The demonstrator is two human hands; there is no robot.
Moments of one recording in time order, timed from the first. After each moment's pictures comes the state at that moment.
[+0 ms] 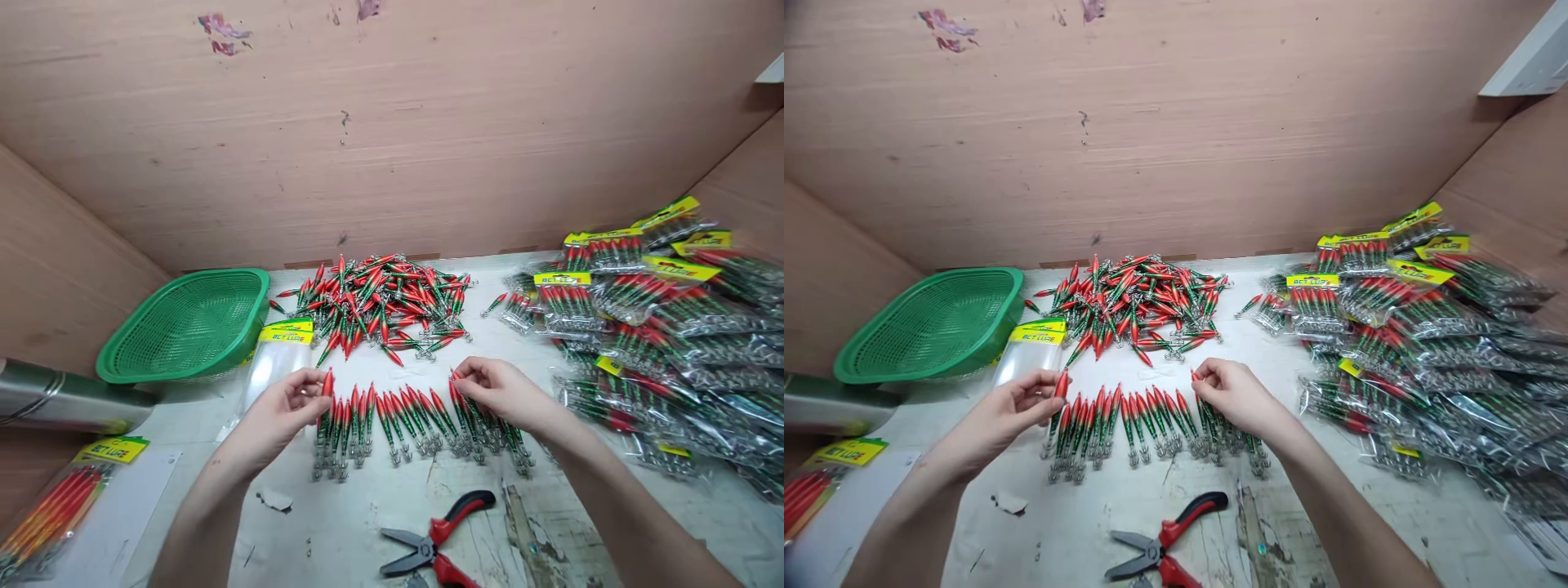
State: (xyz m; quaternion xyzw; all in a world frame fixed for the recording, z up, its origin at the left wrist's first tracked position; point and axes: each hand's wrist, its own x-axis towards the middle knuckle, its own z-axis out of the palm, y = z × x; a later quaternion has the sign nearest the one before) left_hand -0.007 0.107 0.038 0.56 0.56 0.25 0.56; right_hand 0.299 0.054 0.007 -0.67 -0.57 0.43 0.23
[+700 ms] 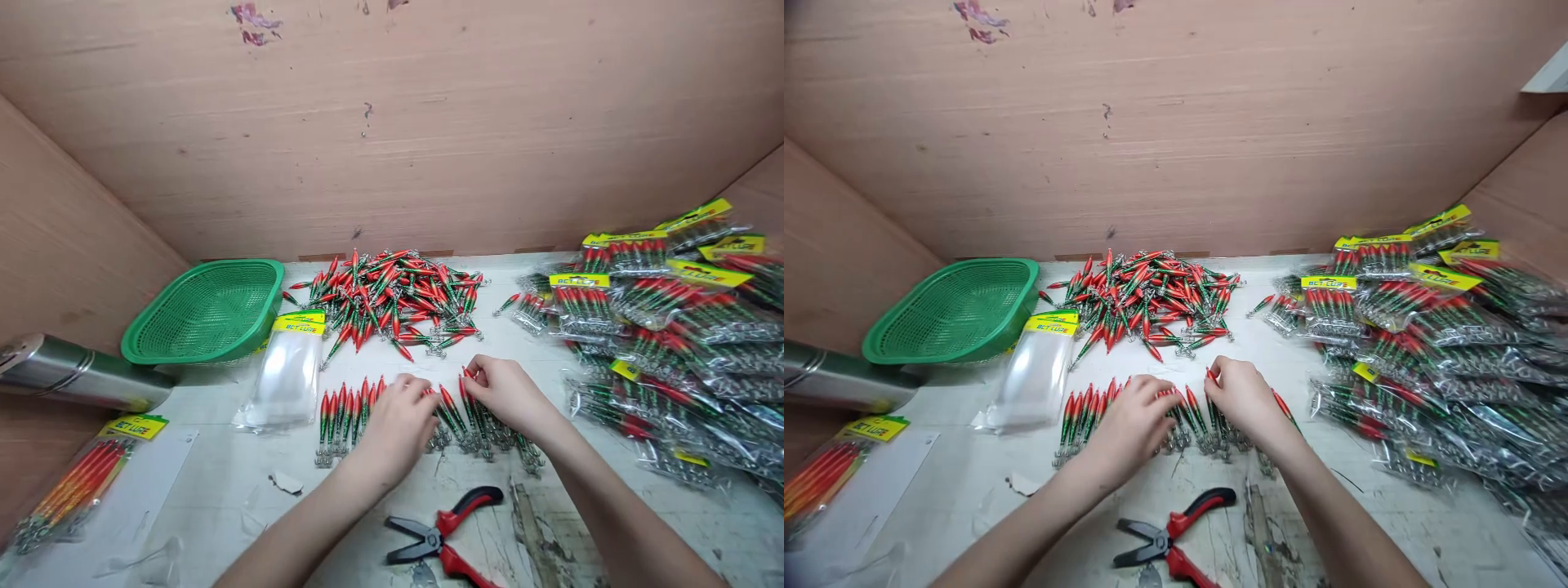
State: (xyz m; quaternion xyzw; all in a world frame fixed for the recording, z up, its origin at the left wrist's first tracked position) left_hand 0.087 0.071 -0.005 0.90 0.39 0.07 0.19; right_hand 0.286 0.061 -0.009 -0.76 -0.59 0.26 0.09
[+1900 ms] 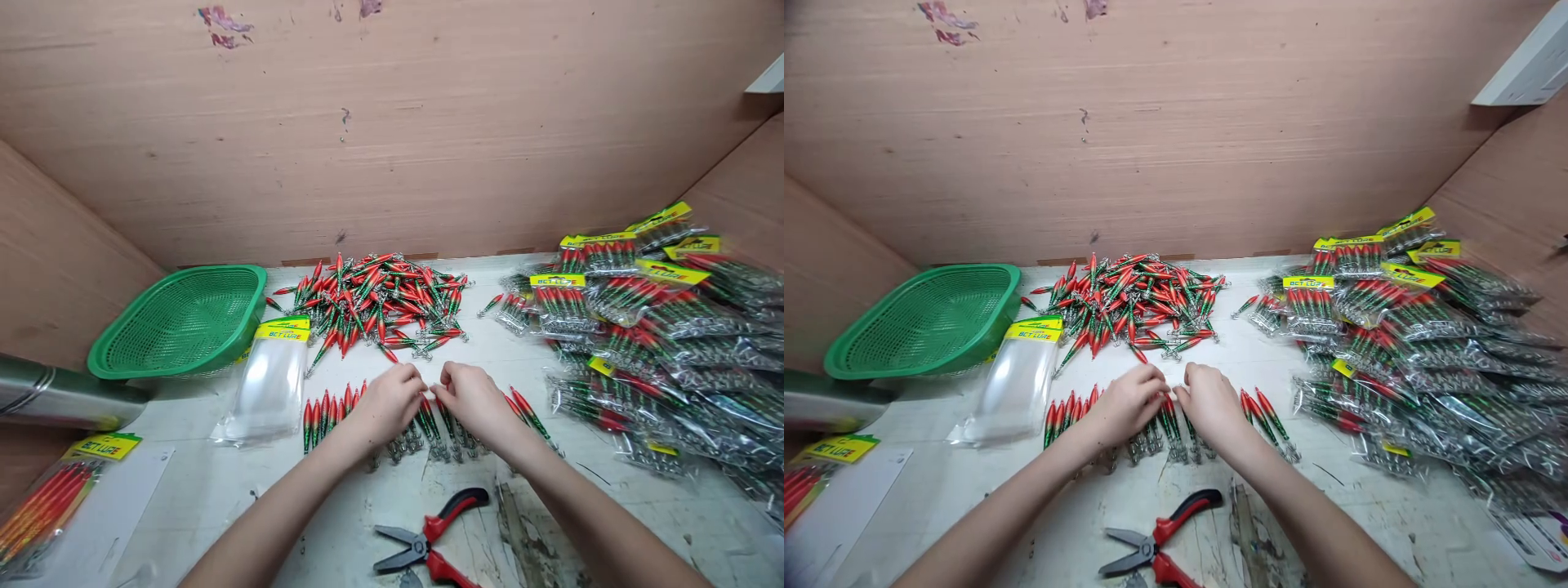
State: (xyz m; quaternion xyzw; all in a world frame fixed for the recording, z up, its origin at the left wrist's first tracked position) left_hand 0.097 0.111 -0.034 0.94 0.28 0.12 0.17; right_hand 0.258 0.059 -0.005 -0.77 -0.60 0.20 0.06
